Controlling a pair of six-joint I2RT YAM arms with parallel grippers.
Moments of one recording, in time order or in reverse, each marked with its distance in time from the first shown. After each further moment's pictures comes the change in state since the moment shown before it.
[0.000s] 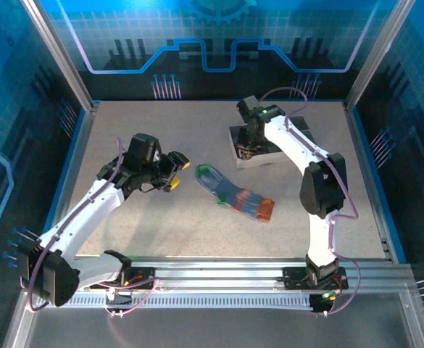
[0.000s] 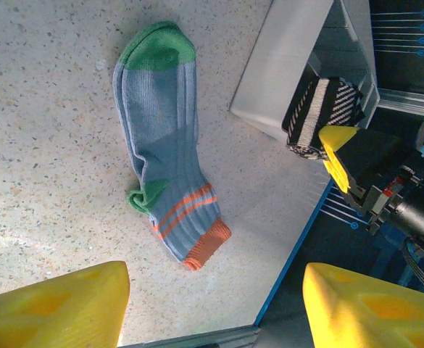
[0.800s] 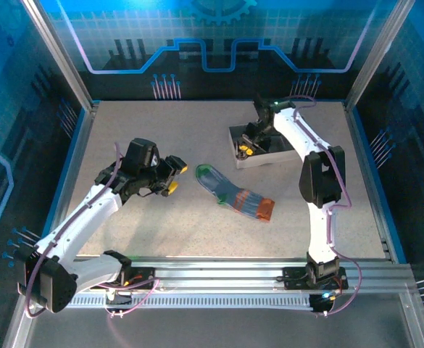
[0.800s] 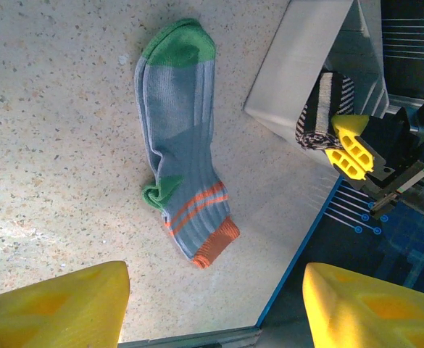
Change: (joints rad) left arm 0.002 -0.044 -0.049 -0.008 -0.008 -0.019; right arm -0.136 0.121 0.111 -0.081 -0.393 0.161
